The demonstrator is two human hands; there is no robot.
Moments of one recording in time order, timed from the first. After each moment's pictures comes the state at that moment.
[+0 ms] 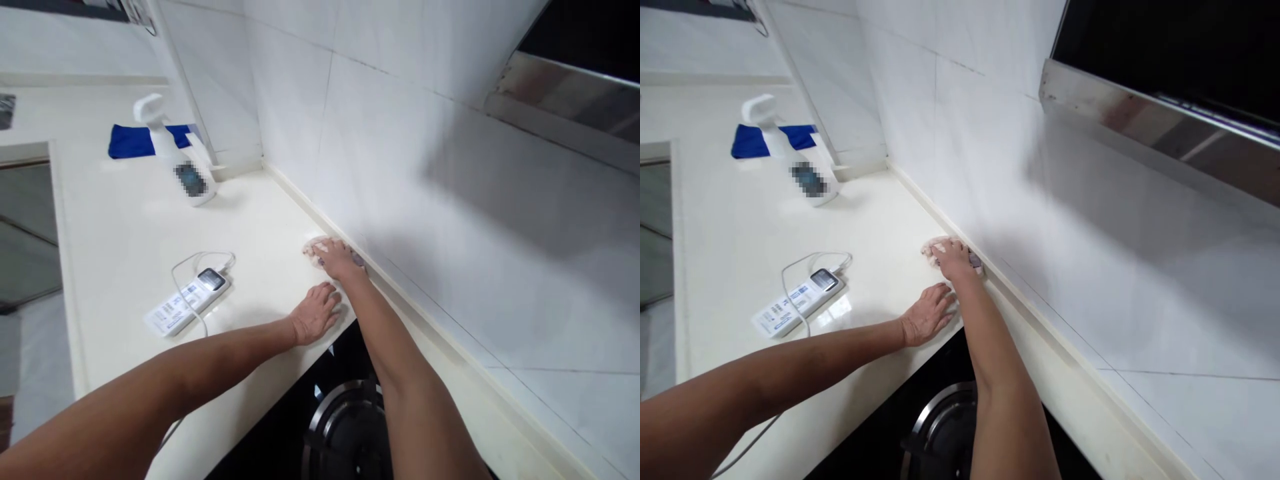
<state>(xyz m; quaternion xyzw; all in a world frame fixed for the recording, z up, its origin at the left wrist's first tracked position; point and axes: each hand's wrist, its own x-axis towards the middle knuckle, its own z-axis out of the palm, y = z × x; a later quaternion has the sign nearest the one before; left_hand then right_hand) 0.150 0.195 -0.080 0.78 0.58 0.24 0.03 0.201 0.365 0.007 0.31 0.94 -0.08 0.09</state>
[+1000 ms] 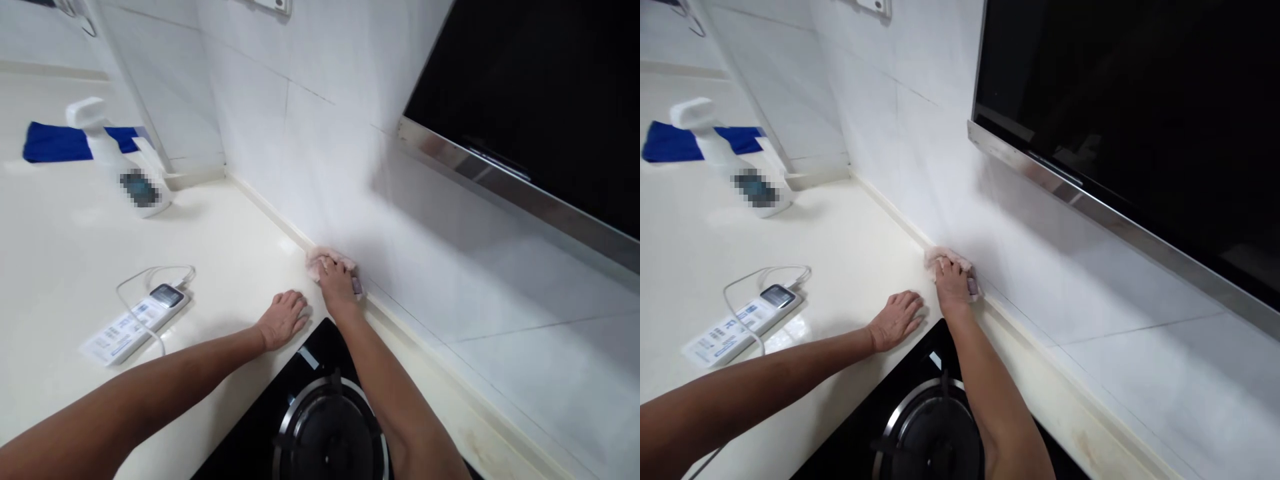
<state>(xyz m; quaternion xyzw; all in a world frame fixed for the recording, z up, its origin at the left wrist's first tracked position) 0.145 0.199 -0.071 0.78 0.60 0.19 0.02 0.289 0.332 0.027 0.41 0.91 0.05 0.03</state>
